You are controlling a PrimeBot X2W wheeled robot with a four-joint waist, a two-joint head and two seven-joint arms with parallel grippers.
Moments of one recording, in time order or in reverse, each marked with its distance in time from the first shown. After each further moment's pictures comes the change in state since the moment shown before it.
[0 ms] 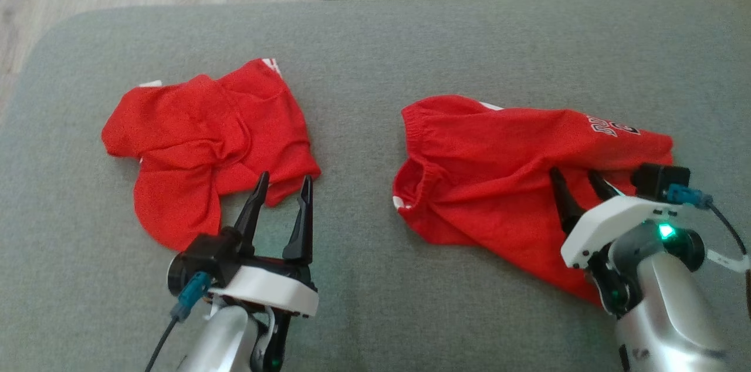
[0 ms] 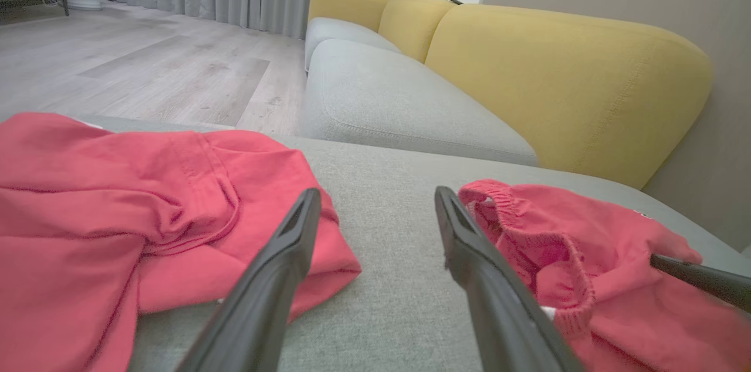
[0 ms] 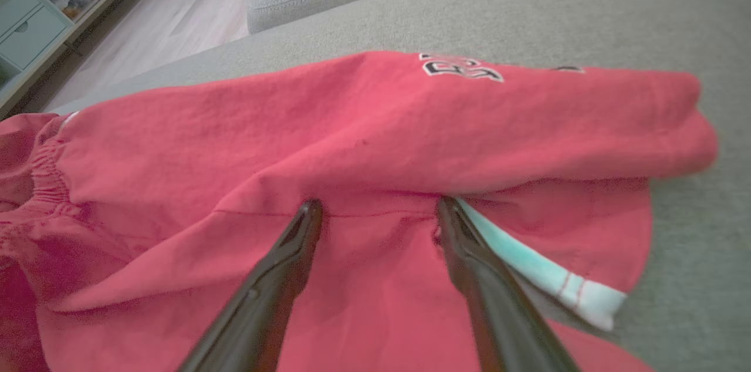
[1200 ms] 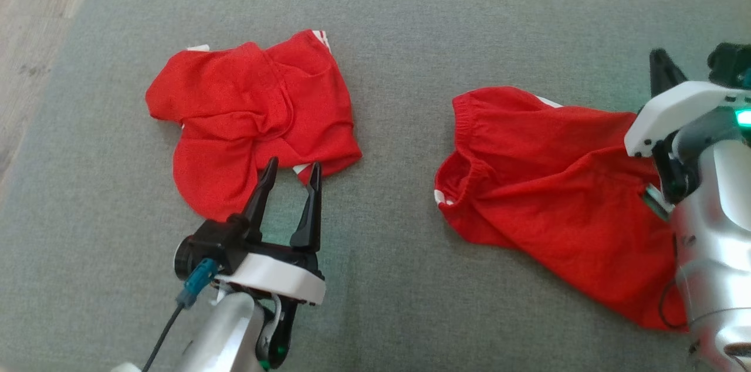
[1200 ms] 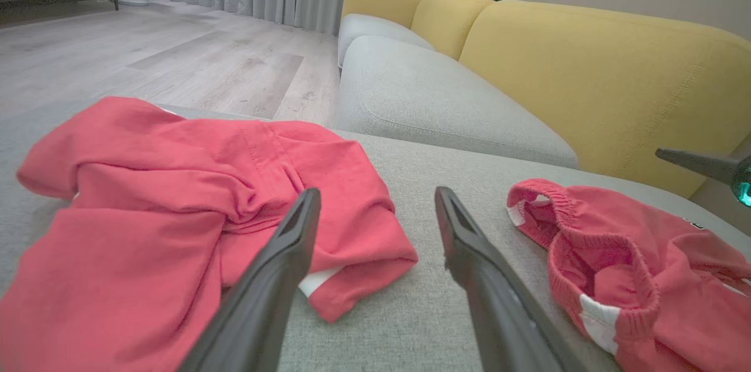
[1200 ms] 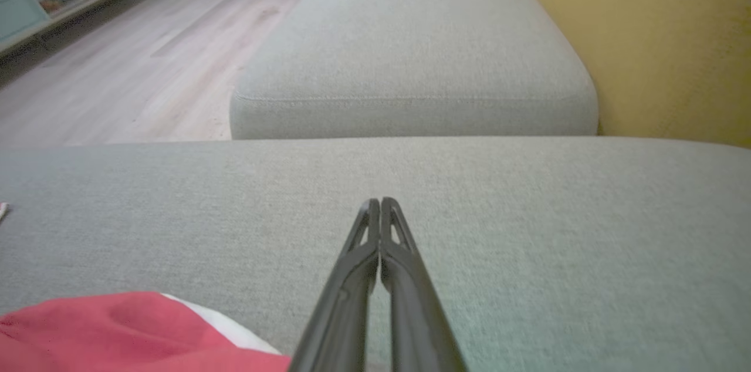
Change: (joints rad) left arm -0.041 -0.002 -0.030 0.002 -0.011 0.000 0.000; right arm -0.368 -0.098 -0.140 0.239 -0.238 0.000 -0.089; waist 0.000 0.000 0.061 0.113
